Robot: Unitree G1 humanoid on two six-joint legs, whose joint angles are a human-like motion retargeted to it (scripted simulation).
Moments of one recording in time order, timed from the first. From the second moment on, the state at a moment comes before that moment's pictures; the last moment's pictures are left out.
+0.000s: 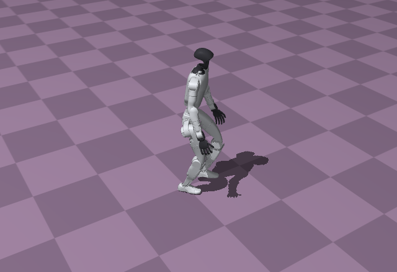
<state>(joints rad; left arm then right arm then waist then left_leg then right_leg) -0.13 0.21 -0.11 1.13 -0.22 -0.08 0.04 -0.18 -0.33 0.18 1.18 0.14 -0.05 -0.05 -0.04 0.06 0.03 -0.82 0.11 0.13 1.04 -0.35 0.02 -0.44 0.06 -0.12 0.68 -0.44 -0.03</state>
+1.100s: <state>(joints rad) -0.07 0.19 -0.18 1.13 -0.12 -0.08 -0.03 -0.17 -0.28 0.20 1.21 0.10 -0.04 -0.02 0.01 0.09 0.05 -0.60 0.13 0.10 1.21 -0.43 0.04 -0.20 0.10 -0.12 0.57 -0.43 -0.04</state>
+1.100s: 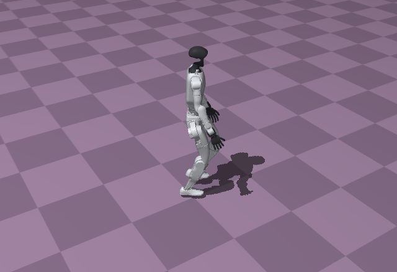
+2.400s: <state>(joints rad) -0.07 0.21 -0.16 1.13 -0.10 -0.09 -0.05 -0.17 -0.27 0.17 1.24 0.13 -0.04 0.01 0.07 0.08 0.08 -0.46 0.15 0.07 1.24 -0.52 0.07 -0.11 0.13 -0.10 0.46 -0.41 -0.01</state>
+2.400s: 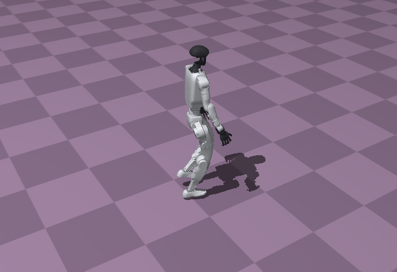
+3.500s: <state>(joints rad) -0.09 0.22 -0.17 1.17 -0.11 -0.10 0.00 -0.02 -0.21 0.09 1.27 0.26 -0.07 -0.05 -0.03 0.07 0.04 0.02 -0.13 -0.16 0.73 -0.63 0.12 -0.56 0.08 0.04 0.71 -0.21 0.13</state>
